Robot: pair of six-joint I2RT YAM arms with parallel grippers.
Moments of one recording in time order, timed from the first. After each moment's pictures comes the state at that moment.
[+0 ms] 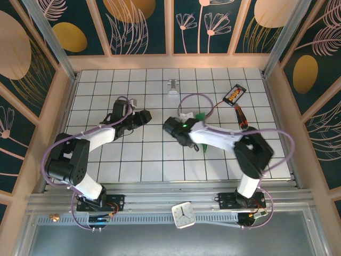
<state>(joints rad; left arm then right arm) -0.30 1.59 0.79 0.12 0.35 -0.71 0.95 1.82 1.22 -0.92 0.75 0.65</state>
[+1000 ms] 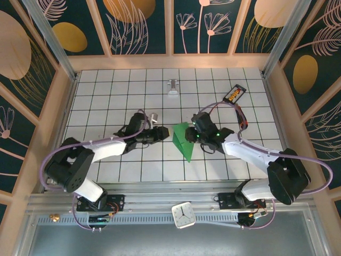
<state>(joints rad) -0.62 1.60 0.71 0.26 0.47 -0.92 0.70 1.34 0.75 -0.29 0.03 0.65</state>
